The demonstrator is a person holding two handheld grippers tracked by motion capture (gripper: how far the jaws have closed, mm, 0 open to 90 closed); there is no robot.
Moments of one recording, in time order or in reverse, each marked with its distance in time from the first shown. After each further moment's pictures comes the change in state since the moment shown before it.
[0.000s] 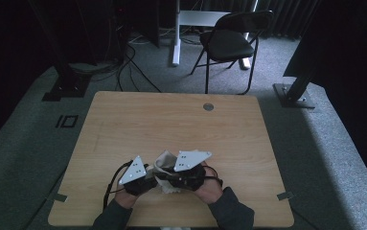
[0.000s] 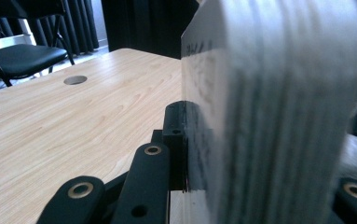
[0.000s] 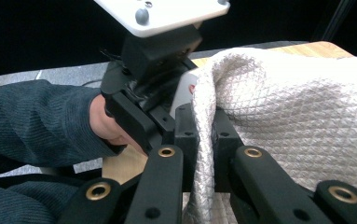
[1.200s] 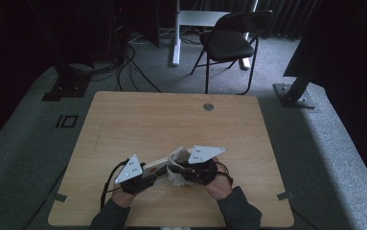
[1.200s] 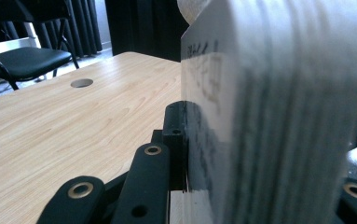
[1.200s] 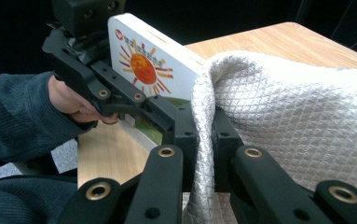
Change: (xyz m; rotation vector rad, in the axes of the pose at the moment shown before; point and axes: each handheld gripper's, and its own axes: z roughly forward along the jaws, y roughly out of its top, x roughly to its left) left arm 0.004 0.003 -0.008 -0.015 0.010 -0.005; right arm -0.025 -0.023 -0.019 0.002 -0.070 0.083
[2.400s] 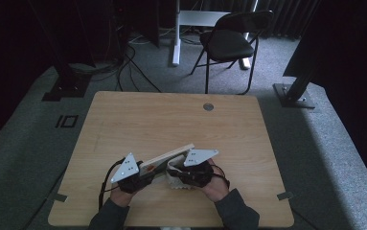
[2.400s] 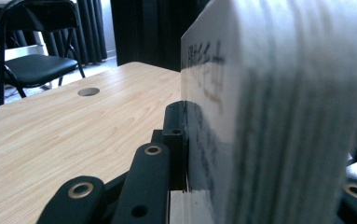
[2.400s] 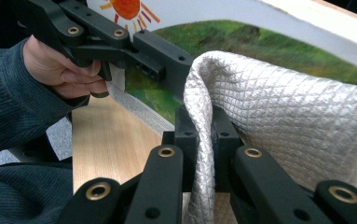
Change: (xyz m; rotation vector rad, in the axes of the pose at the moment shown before) left arm 0.003 0.005 -0.007 -0.040 0.018 -0.017; right arm -0.002 -0.017 0.019 0.065 0.008 0.031
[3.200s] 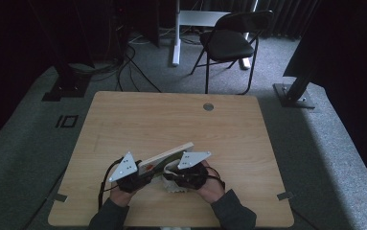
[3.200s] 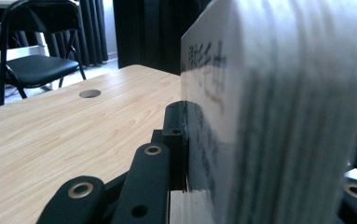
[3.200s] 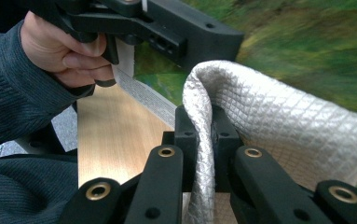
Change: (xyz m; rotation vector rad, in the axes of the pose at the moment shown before) left arm 0.002 0.002 -0.002 -0.014 0.002 -0.021; right arm 0.005 -0.002 0.016 0.039 0.032 -0.011
